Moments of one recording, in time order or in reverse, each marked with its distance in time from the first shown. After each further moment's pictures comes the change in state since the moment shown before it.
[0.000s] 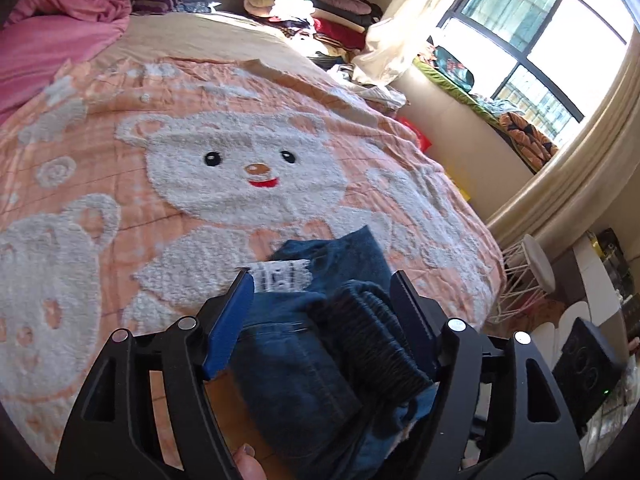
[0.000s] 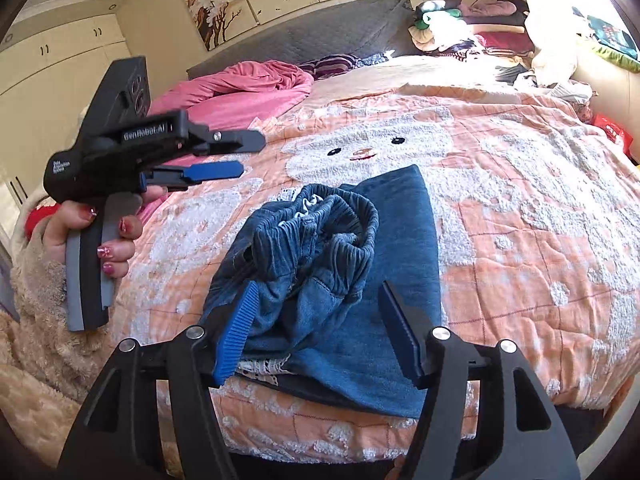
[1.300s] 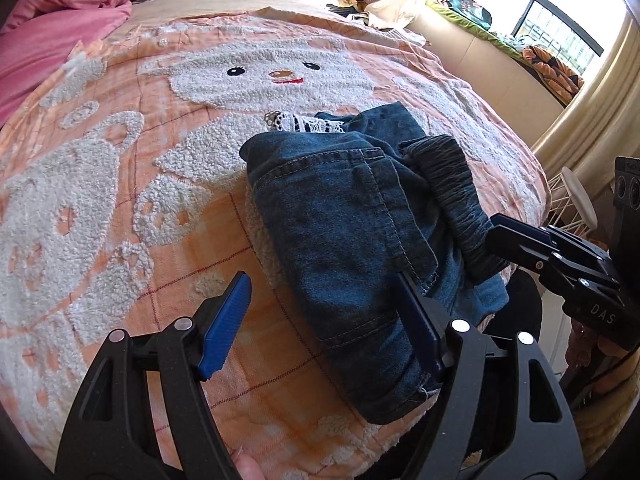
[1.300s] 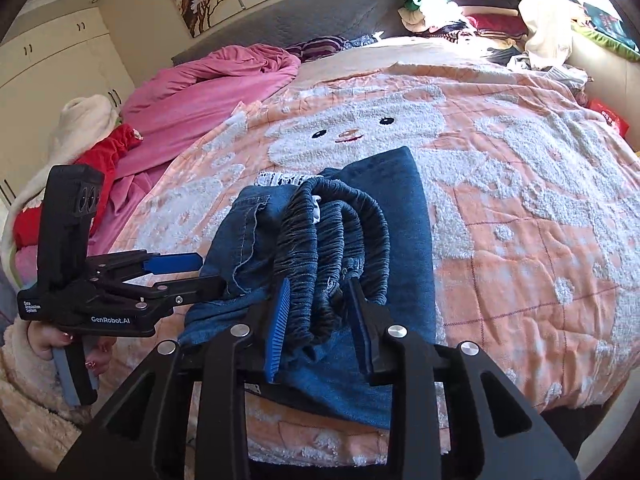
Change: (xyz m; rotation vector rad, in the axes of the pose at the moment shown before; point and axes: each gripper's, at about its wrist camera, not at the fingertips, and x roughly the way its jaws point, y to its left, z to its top) left arm 0.014 -0.006 -0.086 0.114 0.148 0.122; right arm 0.018 -0.004 0.008 0.029 0.068 -0.043
